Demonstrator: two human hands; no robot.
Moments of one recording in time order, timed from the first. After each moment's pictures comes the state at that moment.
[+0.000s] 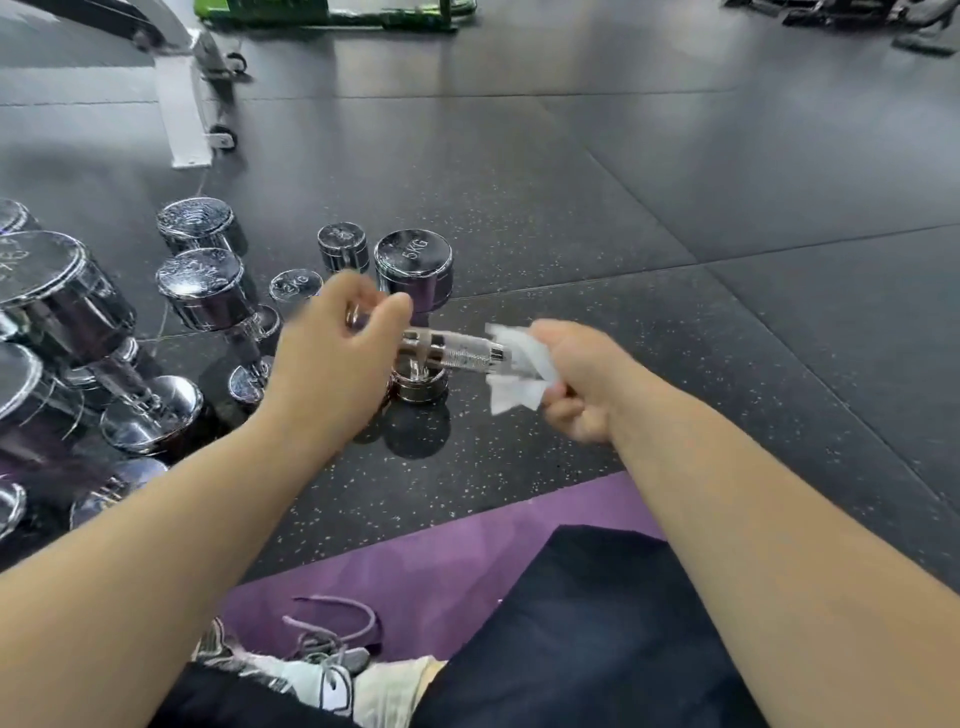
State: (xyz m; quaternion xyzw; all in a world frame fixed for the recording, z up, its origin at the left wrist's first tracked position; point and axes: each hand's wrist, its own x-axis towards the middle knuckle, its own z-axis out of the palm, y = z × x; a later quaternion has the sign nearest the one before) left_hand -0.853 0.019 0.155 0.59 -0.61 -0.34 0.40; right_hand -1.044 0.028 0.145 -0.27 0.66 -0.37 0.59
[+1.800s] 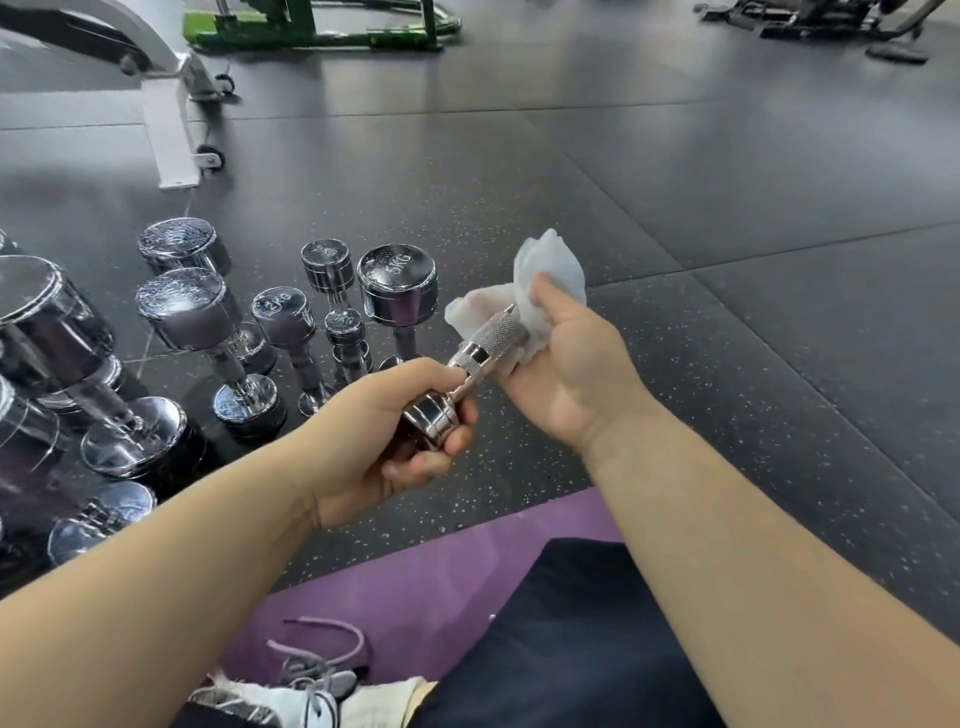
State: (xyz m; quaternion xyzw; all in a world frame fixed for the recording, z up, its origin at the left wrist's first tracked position) left_hand -0.875 0.043 0.161 0.42 -0.43 -0.77 0.22; right_hand -1.028 0.032 0.169 -0.21 0.43 -0.62 0.62
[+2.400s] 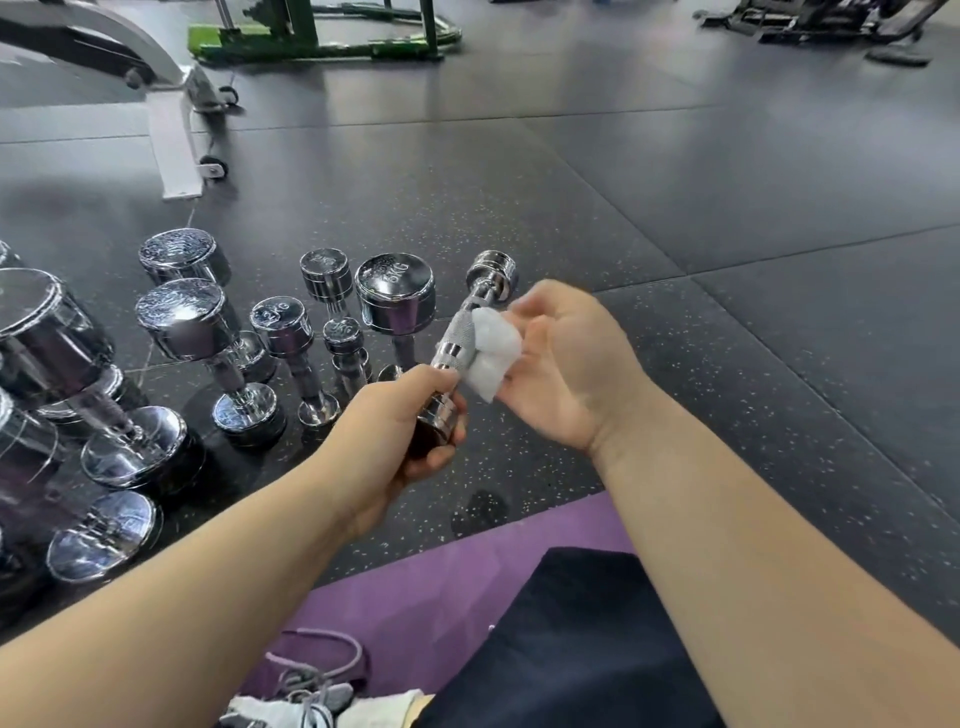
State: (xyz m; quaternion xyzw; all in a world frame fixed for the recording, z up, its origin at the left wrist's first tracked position) left_hand -0.890 0.042 0.148 0.48 -0.45 -0.67 0.33; right_hand -1.038 0.033 0.171 -0.26 0.45 -0.53 0.67
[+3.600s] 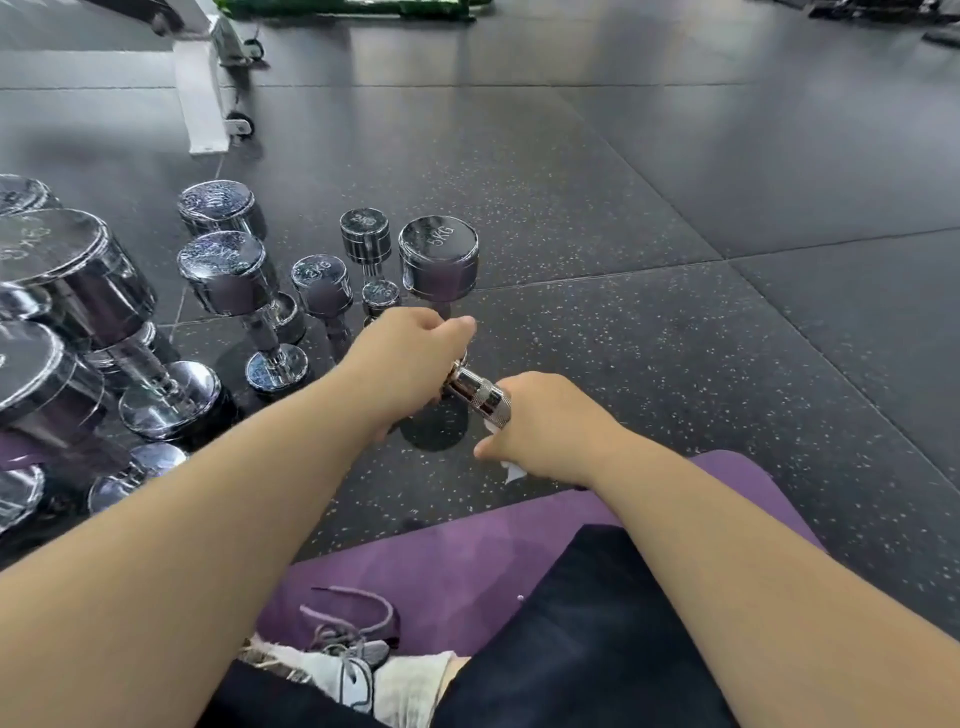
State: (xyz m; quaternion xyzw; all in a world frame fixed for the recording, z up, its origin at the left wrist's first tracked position) left_hand -0.867 0.001 0.141 0.61 -0.65 -0.38 0.25; right_hand -1.008 0.043 0.120 -0.70 0.66 -0.06 0.27
